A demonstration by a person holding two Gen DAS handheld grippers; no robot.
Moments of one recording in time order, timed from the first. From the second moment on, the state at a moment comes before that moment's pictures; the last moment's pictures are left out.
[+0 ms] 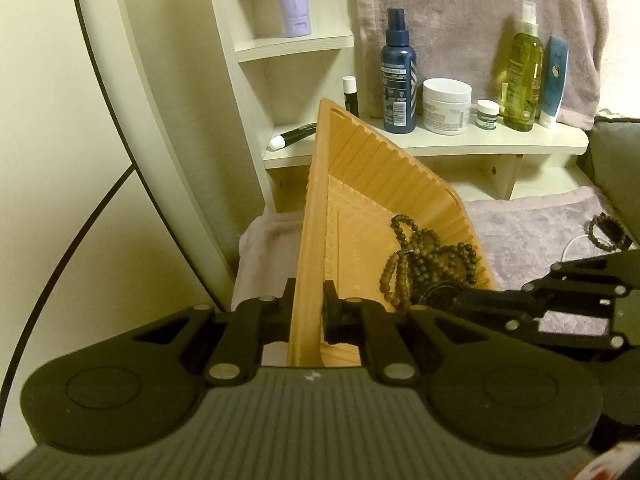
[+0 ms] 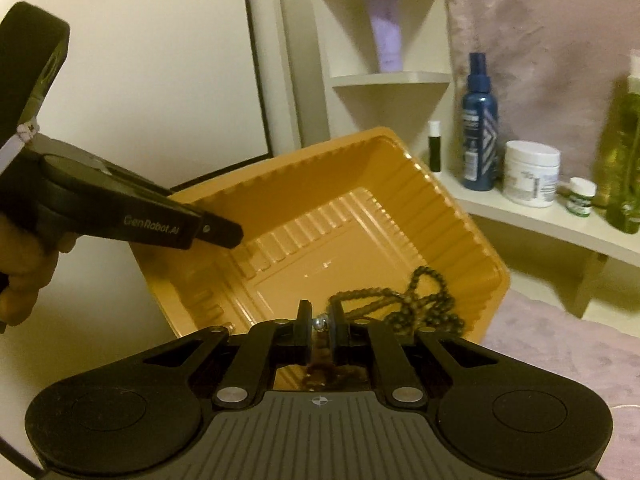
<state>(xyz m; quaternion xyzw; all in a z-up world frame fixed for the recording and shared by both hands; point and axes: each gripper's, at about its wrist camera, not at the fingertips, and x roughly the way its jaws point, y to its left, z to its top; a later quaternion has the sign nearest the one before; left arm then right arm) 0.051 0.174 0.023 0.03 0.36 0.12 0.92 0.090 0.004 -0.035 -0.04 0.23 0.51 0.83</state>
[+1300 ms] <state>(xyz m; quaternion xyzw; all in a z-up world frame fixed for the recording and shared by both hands) 0.051 0.174 0.024 0.03 0.36 0.12 0.92 0.123 -0.150 -0.096 -0.05 0.31 0.32 0.90</state>
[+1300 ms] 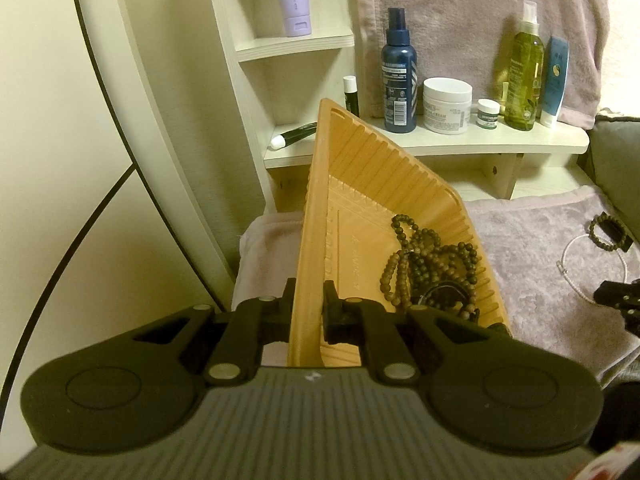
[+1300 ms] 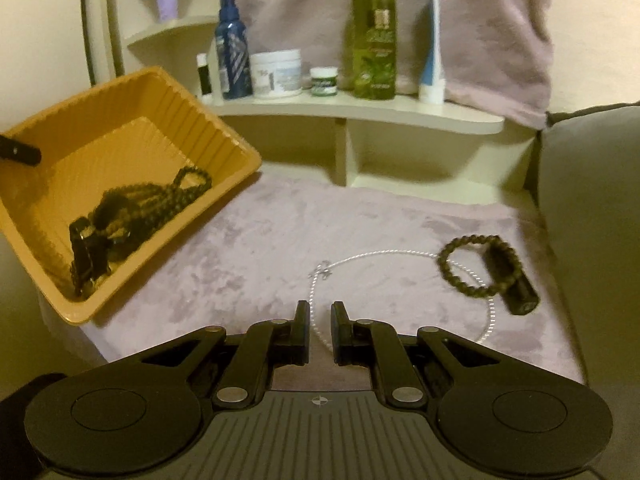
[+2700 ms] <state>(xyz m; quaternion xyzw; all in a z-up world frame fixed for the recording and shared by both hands) 0.051 0.174 0.023 0.03 0.36 0.12 0.92 0.128 -0.130 -0.012 -0.01 0.21 0.38 0.90</state>
